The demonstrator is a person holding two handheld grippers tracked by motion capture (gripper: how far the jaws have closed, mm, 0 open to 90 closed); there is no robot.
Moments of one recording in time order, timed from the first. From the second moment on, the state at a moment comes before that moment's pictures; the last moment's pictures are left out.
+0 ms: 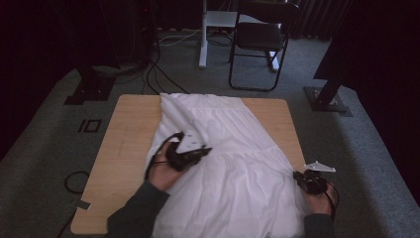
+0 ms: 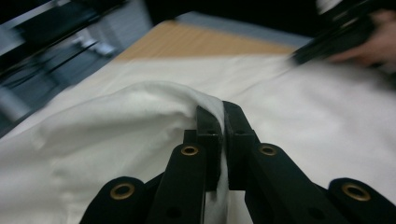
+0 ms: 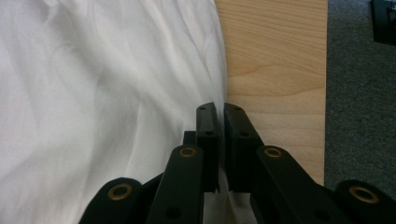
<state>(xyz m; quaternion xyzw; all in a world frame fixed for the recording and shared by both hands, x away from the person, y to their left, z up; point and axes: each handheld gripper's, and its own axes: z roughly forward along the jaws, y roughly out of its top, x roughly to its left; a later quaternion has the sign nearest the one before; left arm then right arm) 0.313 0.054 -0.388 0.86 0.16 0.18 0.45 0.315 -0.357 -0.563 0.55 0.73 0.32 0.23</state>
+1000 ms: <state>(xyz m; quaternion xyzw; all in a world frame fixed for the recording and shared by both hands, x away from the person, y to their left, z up) 0.310 0.216 -0.517 0.81 0.43 0.18 0.36 0.339 -0.212 -0.512 0.43 0.80 0.38 0.19</state>
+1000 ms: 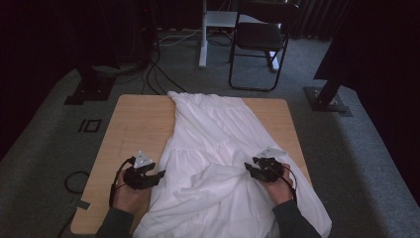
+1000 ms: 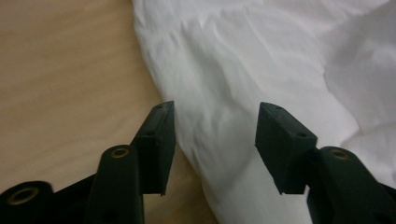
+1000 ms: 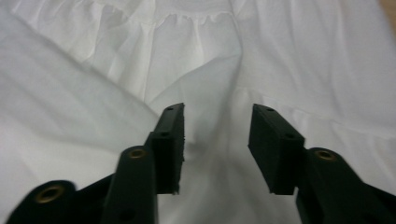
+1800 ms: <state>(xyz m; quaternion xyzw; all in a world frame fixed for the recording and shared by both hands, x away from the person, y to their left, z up) 0.315 0.180 -0.490 0.80 0.42 0.23 0.36 0.325 -0.267 -0.443 0.44 0.72 0.44 0.31</state>
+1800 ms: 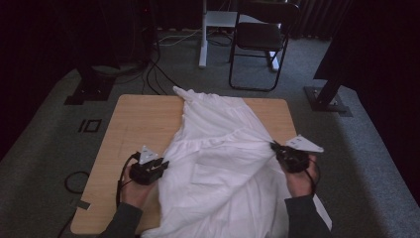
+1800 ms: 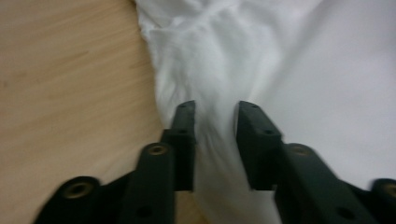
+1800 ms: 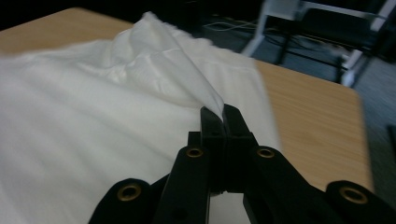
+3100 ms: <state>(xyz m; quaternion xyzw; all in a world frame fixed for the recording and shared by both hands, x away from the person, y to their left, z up) 0.426 0.171 -0.524 0.80 0.47 0.27 0.25 0.436 -0.252 -0.526 0.52 0.76 0.31 0.22</state>
